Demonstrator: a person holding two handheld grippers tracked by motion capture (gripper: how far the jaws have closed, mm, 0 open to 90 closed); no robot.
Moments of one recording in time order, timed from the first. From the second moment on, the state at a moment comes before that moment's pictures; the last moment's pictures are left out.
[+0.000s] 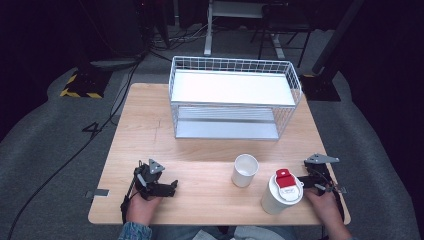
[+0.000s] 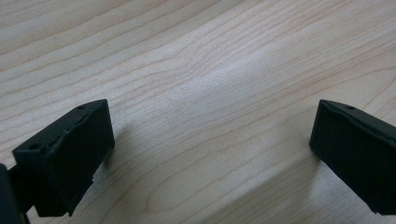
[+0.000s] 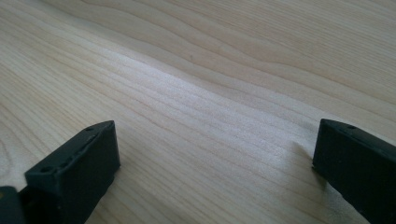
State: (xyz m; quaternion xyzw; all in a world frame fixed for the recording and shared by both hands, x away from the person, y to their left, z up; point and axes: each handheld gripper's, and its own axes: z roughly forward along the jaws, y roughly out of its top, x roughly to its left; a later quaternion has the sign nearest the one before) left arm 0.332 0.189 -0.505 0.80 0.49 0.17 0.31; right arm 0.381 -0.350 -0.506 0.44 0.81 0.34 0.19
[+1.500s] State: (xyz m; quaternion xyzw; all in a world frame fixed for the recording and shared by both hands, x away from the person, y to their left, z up) left arm 0.340 0.112 -0.438 0.79 0.39 0.11 0.45; right arm 0.381 -0.349 -0.506 0.44 0.81 0.34 0.19
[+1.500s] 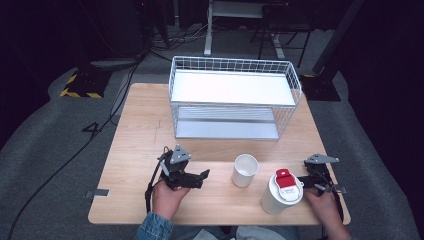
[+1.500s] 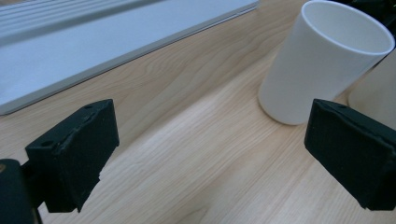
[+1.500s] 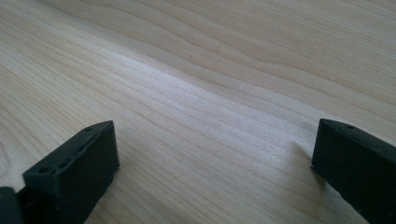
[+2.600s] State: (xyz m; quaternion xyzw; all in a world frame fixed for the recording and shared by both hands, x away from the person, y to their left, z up) left arm 0.346 0.024 -0.447 0.80 0.29 0.07 0.51; right arm 0.381 -0.349 -0.506 0.44 0.81 0.34 0.19
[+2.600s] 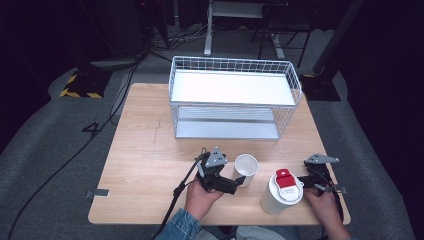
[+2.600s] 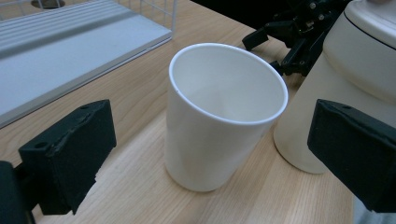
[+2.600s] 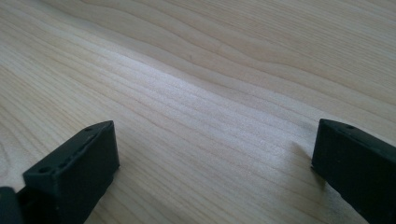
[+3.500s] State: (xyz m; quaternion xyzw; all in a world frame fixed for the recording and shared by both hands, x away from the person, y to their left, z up) left arm 0.354 -0.012 -0.489 0.79 0.31 0.11 0.52; right arm 0.381 -0.349 -0.506 0.44 0.81 0.34 0.19
